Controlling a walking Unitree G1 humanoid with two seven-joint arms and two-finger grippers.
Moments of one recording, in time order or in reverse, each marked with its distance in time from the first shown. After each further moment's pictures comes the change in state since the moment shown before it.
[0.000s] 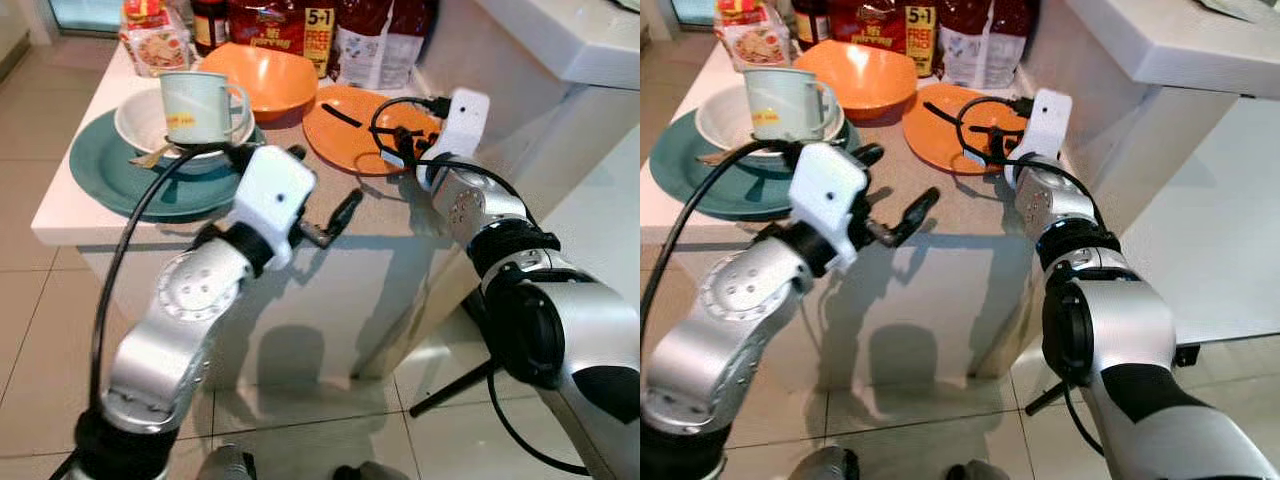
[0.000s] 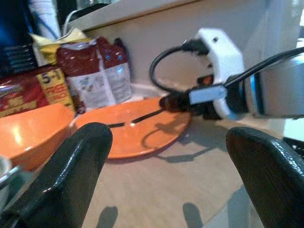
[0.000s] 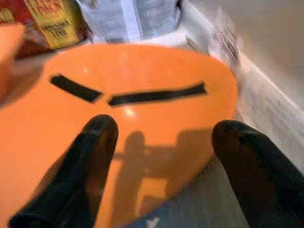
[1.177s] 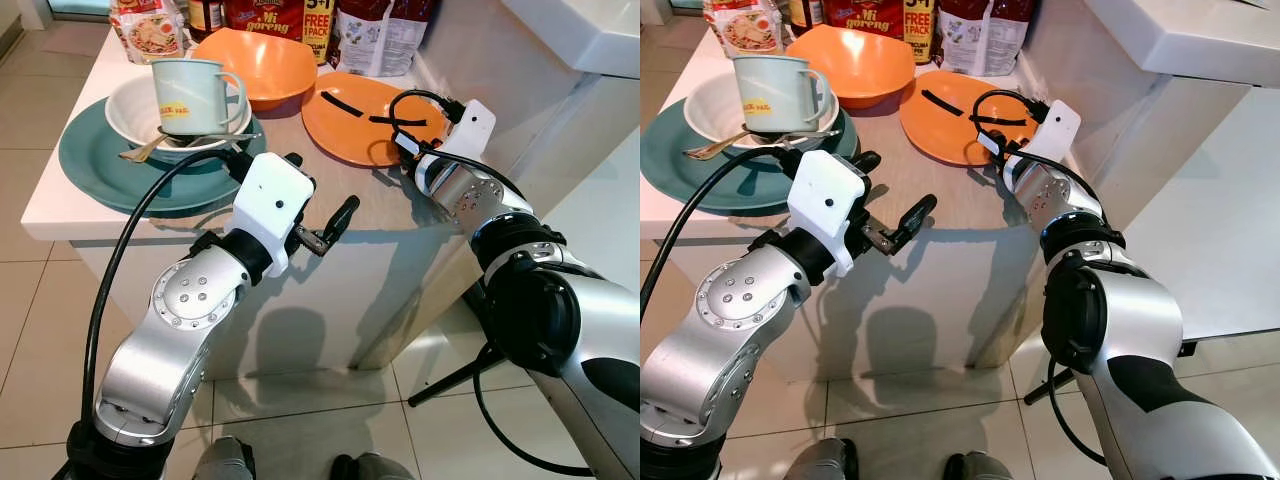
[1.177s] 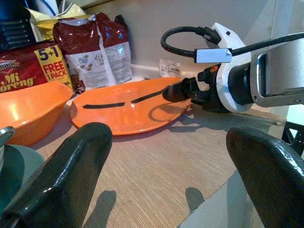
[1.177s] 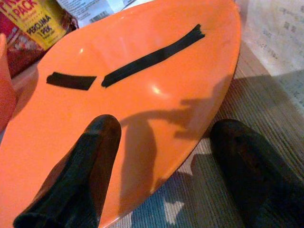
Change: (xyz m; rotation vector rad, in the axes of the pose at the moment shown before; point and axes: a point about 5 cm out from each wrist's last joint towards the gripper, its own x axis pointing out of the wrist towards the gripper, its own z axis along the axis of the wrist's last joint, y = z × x) left arm -0.009 0.000 -0.003 -0.002 0.048 0.021; right arm 0.000 -0.002 -0.002 0.332 0.072 0.028
